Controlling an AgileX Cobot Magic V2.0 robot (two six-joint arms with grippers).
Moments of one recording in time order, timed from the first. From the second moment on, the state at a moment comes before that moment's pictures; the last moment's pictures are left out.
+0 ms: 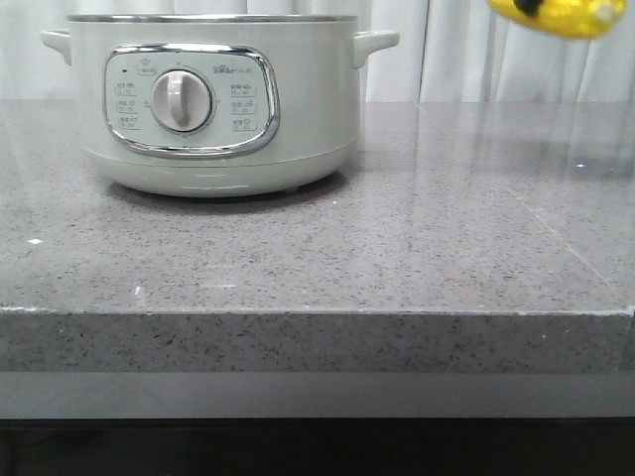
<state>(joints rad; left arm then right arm) -0.47 0.57 -0.87 -0.05 0.61 -0.01 0.09 1.74 -1.85 0.20 1.11 -0.05</state>
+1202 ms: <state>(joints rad) -0.47 0.57 -0.87 -0.05 0.61 -0.01 0.54 2.06 -2.16 0.21 0.93 -0.14</state>
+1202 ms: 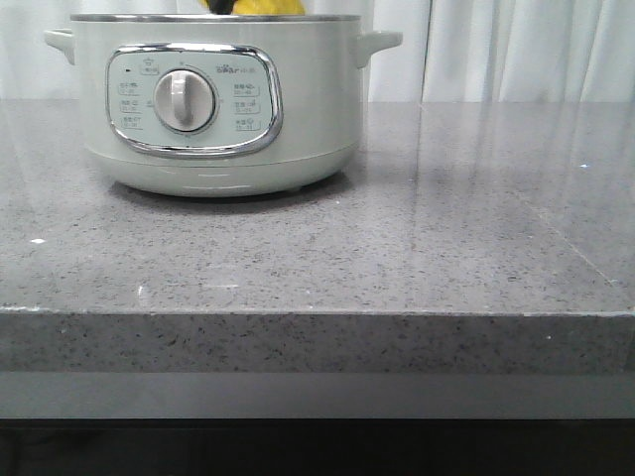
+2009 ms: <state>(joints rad) -0.47 0.57 -0.87 -0.05 0.61 -0.01 0.54 2.08 -2.17 0.20 0.97 -0.14</state>
